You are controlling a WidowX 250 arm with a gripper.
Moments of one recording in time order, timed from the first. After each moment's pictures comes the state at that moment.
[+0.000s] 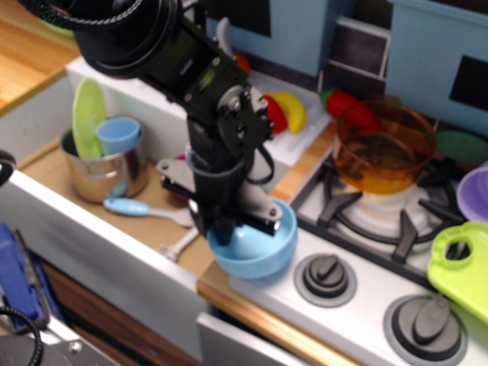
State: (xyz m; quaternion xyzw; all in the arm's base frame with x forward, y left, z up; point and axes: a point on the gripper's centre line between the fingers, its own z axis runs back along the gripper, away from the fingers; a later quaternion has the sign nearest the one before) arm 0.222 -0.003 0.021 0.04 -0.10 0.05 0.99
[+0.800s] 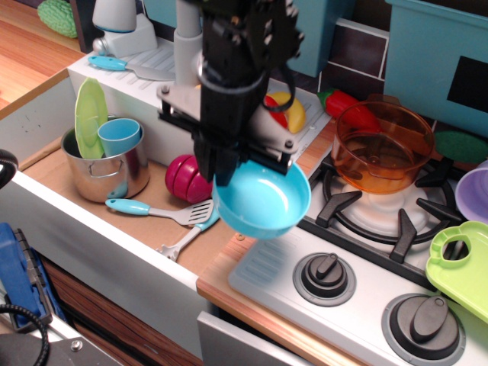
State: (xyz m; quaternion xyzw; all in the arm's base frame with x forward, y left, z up) arm 0.227 0.000 0.095 0.09 -0.09 0.06 0.99
